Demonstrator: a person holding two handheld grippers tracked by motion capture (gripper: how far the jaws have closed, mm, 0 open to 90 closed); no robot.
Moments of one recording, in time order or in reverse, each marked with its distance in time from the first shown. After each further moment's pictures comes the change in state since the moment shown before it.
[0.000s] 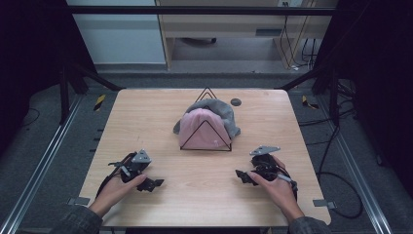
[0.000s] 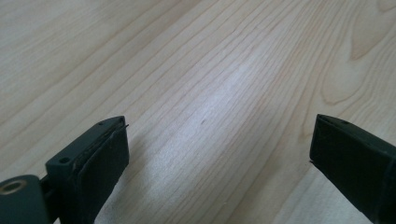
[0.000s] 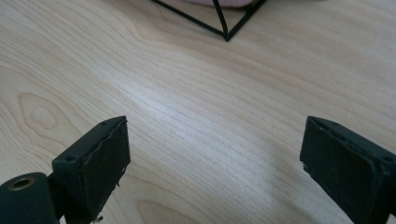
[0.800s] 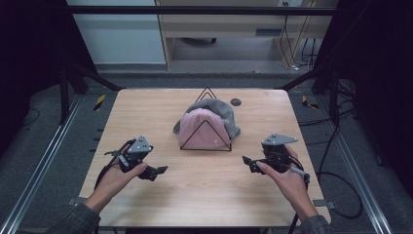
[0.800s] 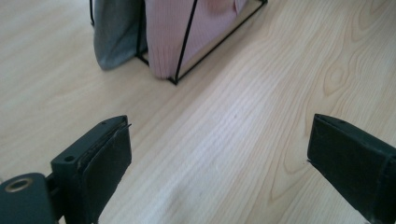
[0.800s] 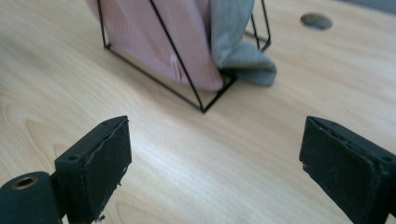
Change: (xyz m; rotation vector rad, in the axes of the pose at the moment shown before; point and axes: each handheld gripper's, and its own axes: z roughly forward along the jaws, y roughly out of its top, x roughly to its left) left arm -0.011 0.045 -0.039 -0.153 0.017 0.078; right arm -0.005 0.032 -0.055 -0.169 -0.037 -0.052
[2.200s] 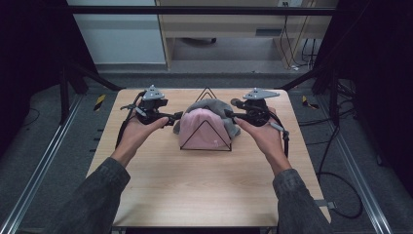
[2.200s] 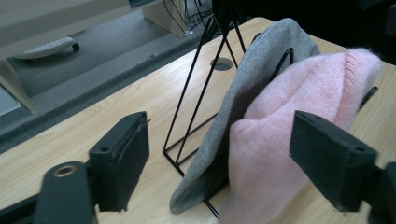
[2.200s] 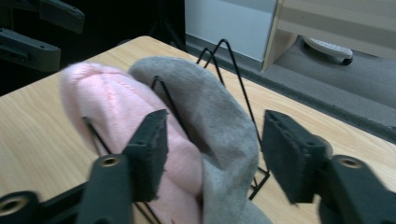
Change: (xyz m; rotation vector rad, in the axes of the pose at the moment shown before) left arm 0.056 0.126 0.014 -0.210 0.137 -0.070; right arm -0.011 0.125 0.040 -0.186 0.052 -0.044
